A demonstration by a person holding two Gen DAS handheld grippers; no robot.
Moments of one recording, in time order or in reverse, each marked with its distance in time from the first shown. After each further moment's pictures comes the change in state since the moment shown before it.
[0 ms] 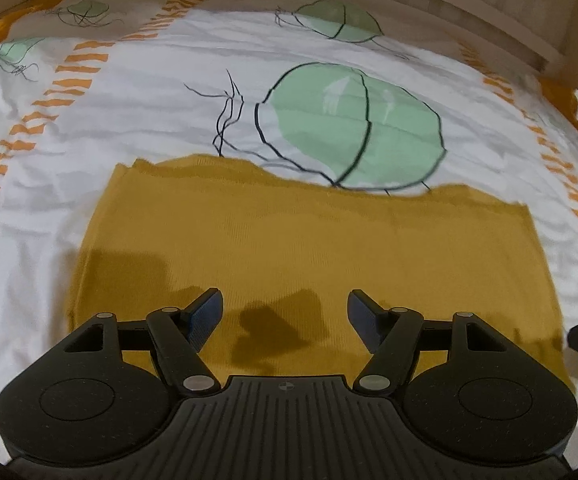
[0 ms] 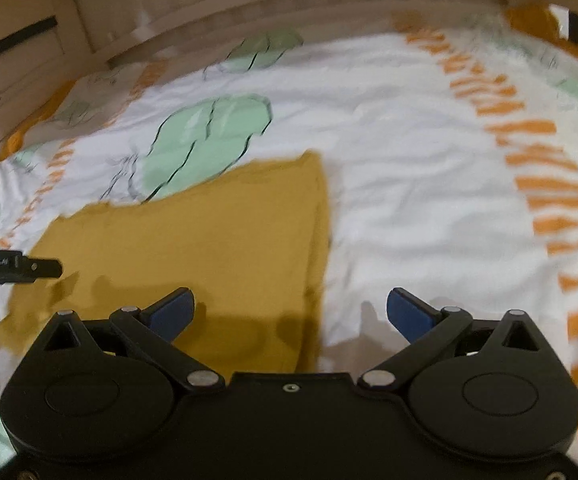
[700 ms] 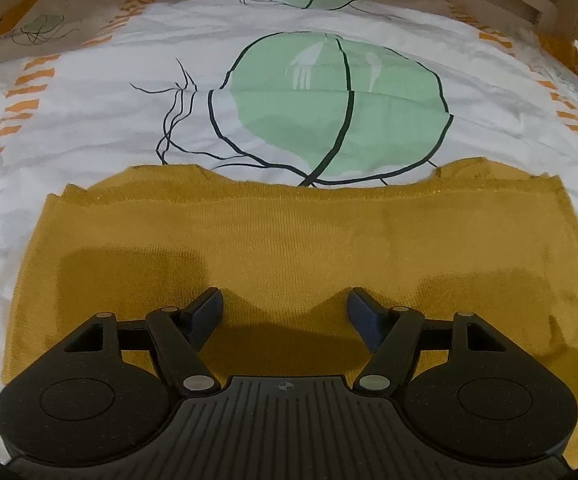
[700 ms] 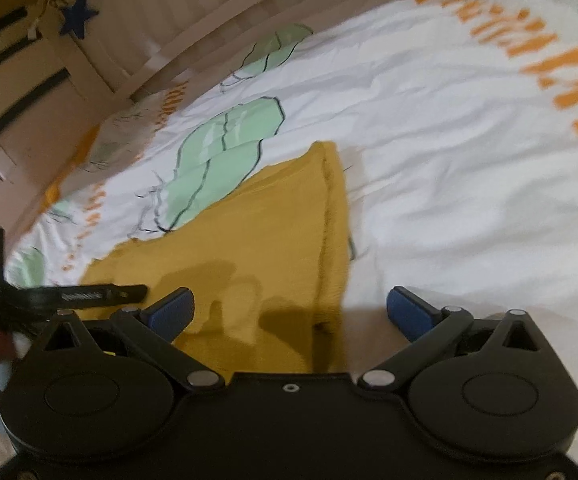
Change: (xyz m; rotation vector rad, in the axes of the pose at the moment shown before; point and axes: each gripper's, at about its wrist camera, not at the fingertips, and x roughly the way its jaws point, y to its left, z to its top) left arm 0.060 -0.030 0.014 0.124 0.060 0.029; right arm 0.037 -0.036 0.000 0.197 0.032 0.256
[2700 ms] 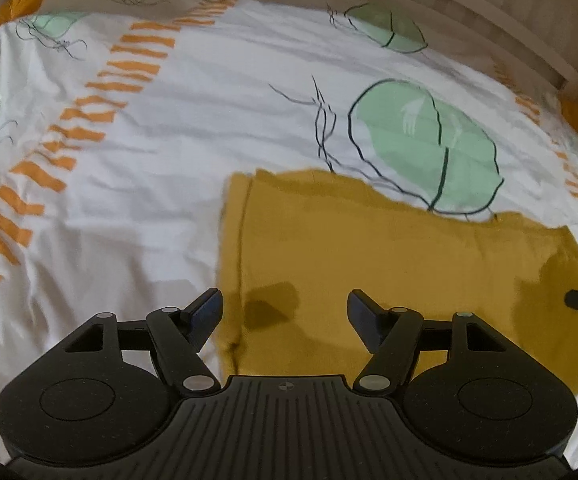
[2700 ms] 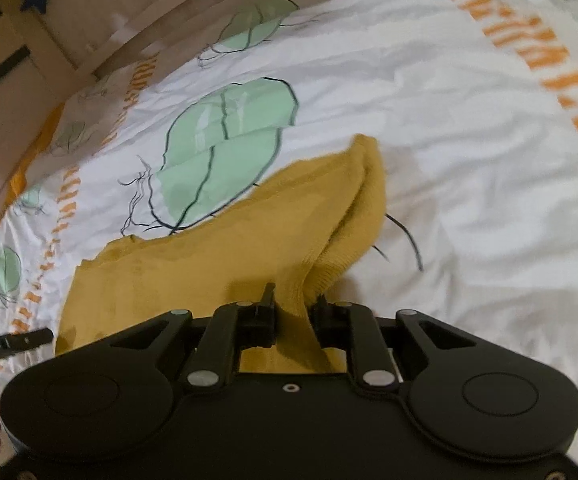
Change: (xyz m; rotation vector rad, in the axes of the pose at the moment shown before) left arm -0.080 0.150 -0.015 -0.168 -0.002 -0.063; right arm 0.014 0.077 0.025 0.006 0.100 -0.186
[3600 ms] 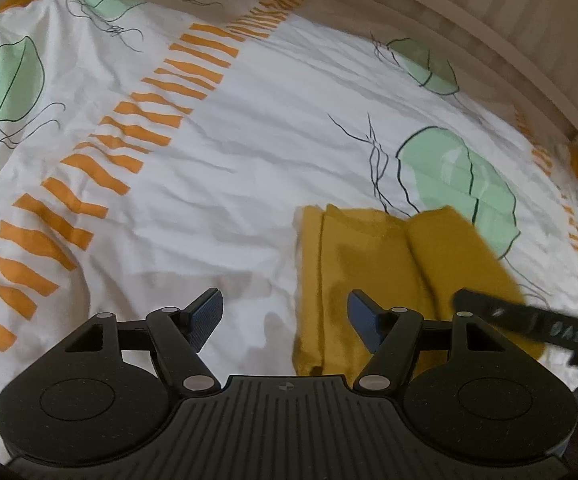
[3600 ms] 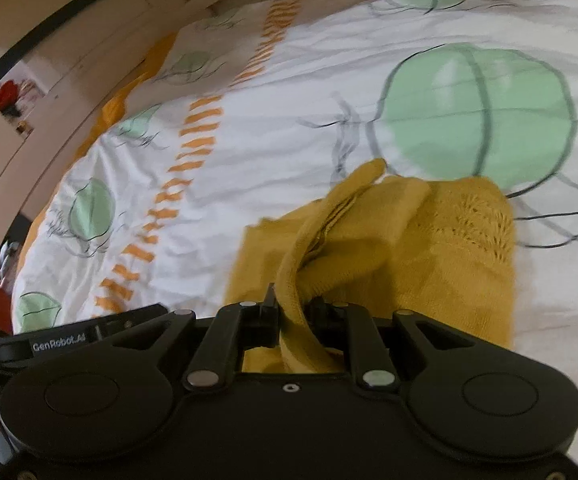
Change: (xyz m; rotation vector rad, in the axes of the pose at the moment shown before) left arm -0.018 0.071 0.016 -0.125 -0.022 -0.030; right arm 0.073 0.205 -0.018 -0.168 0.104 0.221
